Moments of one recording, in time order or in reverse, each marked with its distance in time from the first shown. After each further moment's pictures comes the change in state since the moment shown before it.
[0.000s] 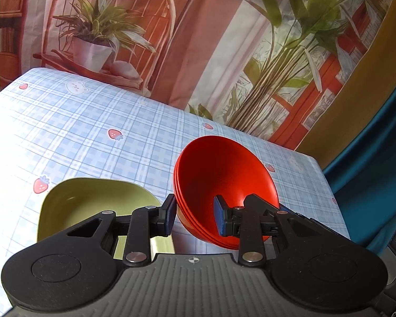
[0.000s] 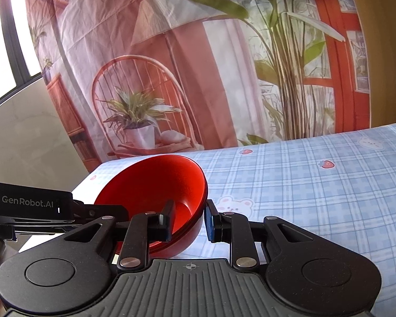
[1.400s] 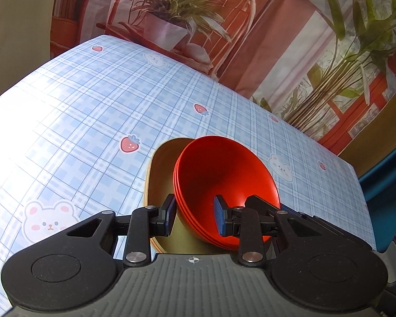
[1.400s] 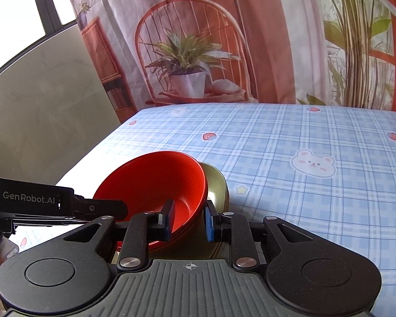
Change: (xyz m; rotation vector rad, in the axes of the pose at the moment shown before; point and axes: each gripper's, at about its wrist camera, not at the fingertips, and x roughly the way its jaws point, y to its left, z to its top) left arm -0.024 0.083 -0.030 -0.146 0.037 0.131; right arm 0.050 0.078 -0.044 -0.099 0.189 0.104
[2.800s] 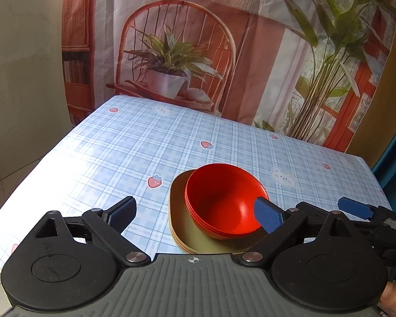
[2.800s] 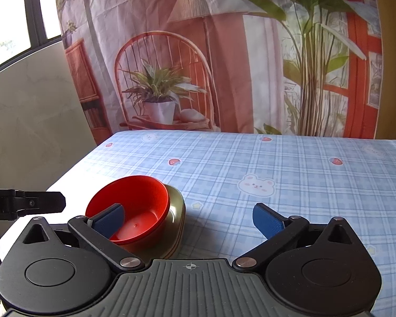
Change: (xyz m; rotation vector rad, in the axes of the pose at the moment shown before) left arm -0.087 -0.039 -0.011 0.206 -0.174 0.148; right arm -0.083 -0.003 0.008 -0.027 -0.092 -0.157
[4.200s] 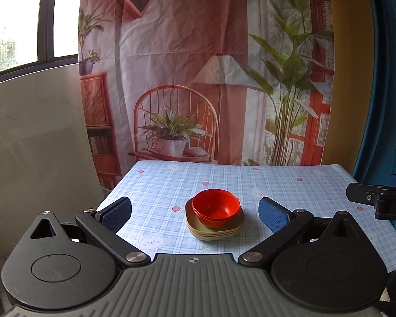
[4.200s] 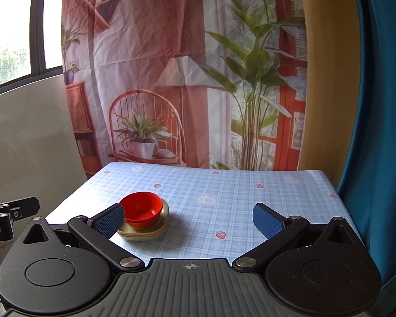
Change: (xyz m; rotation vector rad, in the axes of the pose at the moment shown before) left arm -0.222 -0.040 -0.047 0.177 -0.250 0.080; right arm -0.275 0.044 -0.016 -0.025 -0.146 -0.173
